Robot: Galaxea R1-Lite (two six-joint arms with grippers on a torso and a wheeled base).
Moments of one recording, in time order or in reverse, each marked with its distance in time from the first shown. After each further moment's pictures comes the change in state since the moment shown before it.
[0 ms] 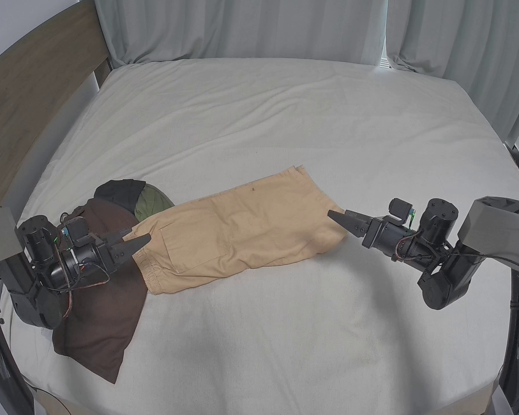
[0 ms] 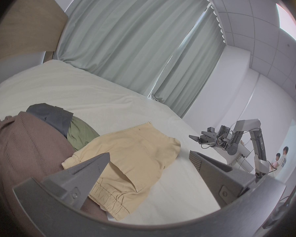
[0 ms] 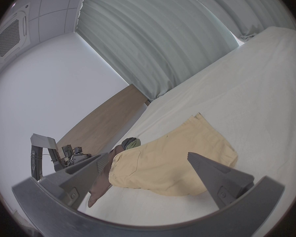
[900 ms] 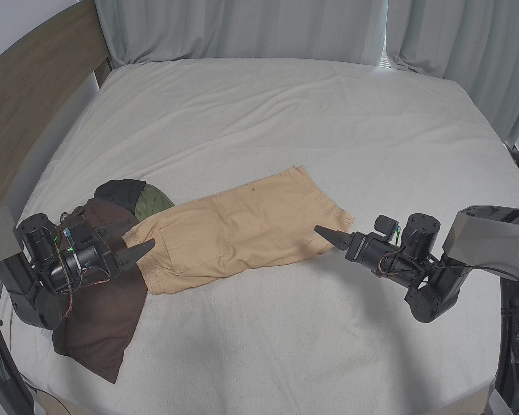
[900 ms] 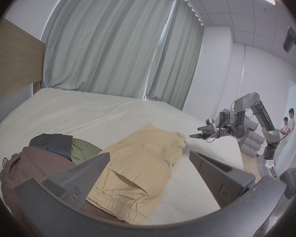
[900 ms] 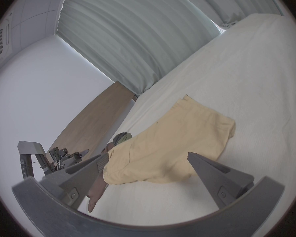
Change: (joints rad) left arm -0.020 -0.023 0.009 0.000 0.018 0.262; right arm 0.076 0.048 0.024 0.042 -0.163 0.064
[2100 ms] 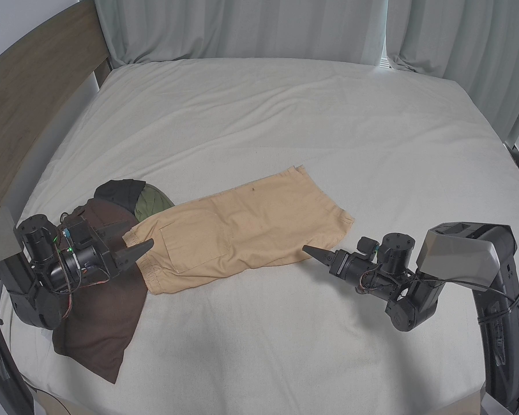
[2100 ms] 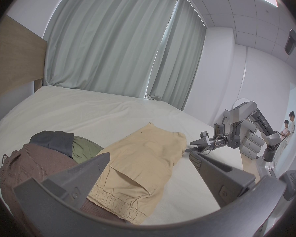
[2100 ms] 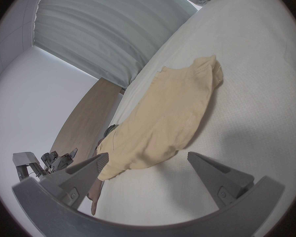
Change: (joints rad) left arm 0.009 0.007 -0.001 0.000 -0.001 -0.015; right arm 0.026 0.178 -0.112 0.047 -0.032 0.141
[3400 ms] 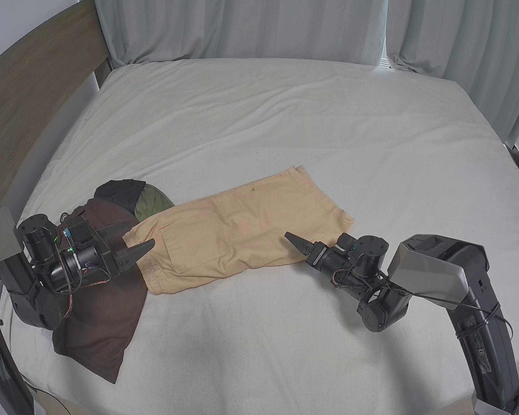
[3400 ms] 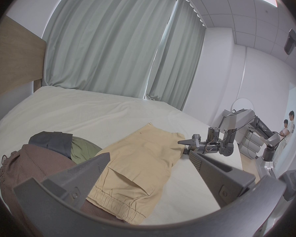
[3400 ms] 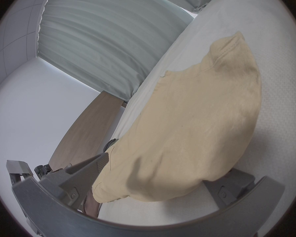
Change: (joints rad) left arm -0.006 -0.003 0.001 0.000 -0.001 0.000; right arm 0.077 0.157 -0.264 -0.018 -0.152 0.090
